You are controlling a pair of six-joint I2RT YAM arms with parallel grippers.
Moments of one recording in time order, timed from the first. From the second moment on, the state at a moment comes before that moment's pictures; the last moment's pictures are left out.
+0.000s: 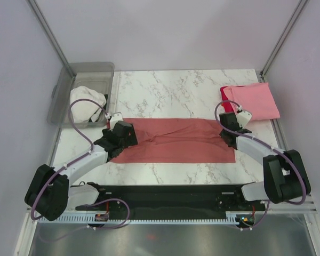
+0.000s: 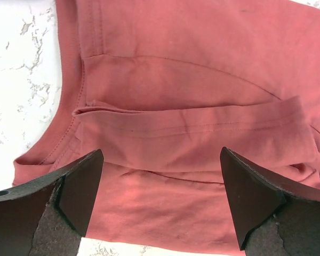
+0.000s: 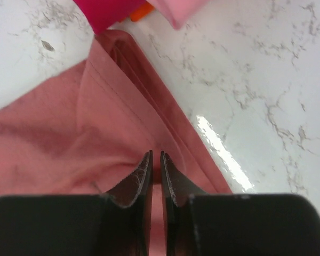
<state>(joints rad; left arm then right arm) -0.52 1.20 0.59 -0.24 -0.46 -0.59 0.23 1.40 0.67 -0.19 0.52 0.72</state>
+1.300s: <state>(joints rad) -0.42 1.26 0.60 -0.28 -0.42 -0.63 0.12 1.67 0.88 -0.24 0.56 0.69</state>
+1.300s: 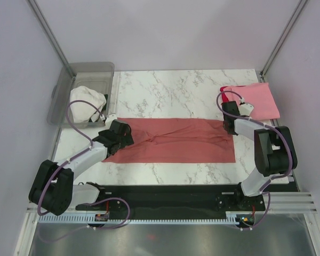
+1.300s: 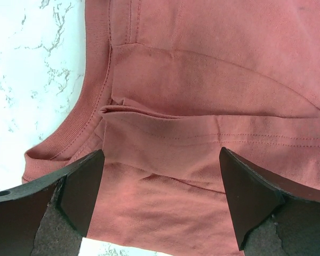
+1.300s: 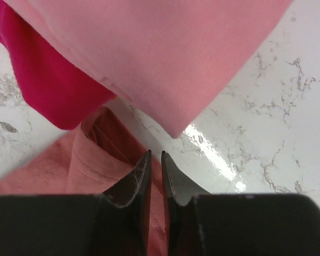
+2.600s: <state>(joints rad) -0.42 1.10 0.57 -0.25 -0.39 -0.63 0.49 1.92 1.23 -0.23 0.19 0.55</state>
